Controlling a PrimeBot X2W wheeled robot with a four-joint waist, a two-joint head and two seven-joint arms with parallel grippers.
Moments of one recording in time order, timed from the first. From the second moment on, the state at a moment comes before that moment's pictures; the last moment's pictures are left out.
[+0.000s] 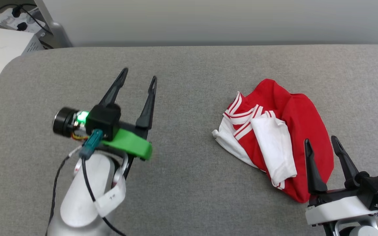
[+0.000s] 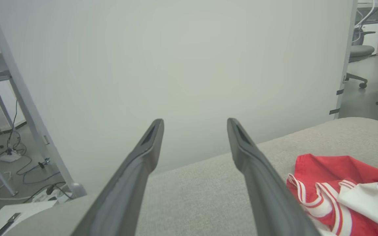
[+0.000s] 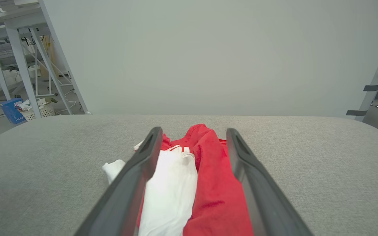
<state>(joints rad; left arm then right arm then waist) -0.40 0.14 -0.22 0.19 -0.09 -0.12 -0.26 0.05 -0.05 0.02 -0.07 0.14 0.13 -0.25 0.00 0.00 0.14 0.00</state>
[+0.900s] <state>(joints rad) -1.15 0.39 -1.26 0.34 -0.87 -0.13 0.52 -0.07 -0.05 0.04 -0.07 0.17 0.13 -0.25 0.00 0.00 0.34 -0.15</state>
